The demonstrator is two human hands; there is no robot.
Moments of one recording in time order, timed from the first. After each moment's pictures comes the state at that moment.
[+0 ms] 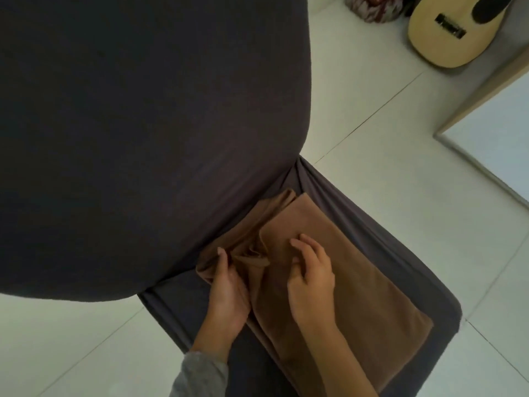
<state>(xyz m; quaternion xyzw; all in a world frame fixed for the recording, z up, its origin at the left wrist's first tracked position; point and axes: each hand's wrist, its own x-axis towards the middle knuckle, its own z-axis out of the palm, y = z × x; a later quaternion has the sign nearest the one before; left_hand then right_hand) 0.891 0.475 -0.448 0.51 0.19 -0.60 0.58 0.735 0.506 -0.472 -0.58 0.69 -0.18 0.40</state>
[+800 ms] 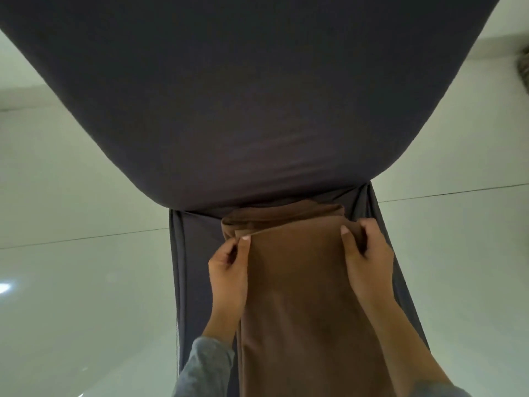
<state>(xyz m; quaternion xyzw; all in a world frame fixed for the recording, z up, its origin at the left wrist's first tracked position) 0.810 0.544 -0.481 0.77 0.02 -0.23 0.59 0.695 0.397 -0.474 -0.74 0.50 -0.16 0.42</state>
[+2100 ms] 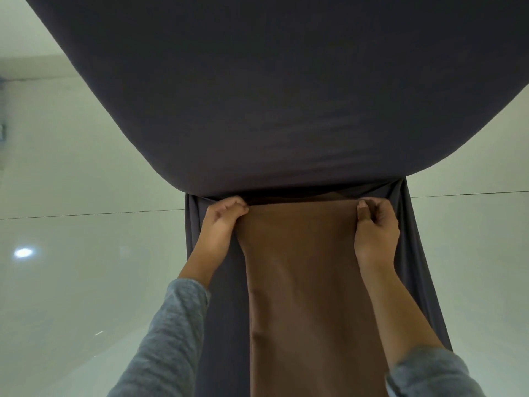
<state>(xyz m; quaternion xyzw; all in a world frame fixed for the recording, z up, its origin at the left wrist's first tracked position) 0.893 0.550 -0.491 0.71 -0.07 -0.36 0.61 0.746 0.386 -0.501 -0.61 0.58 -0.21 0.50</state>
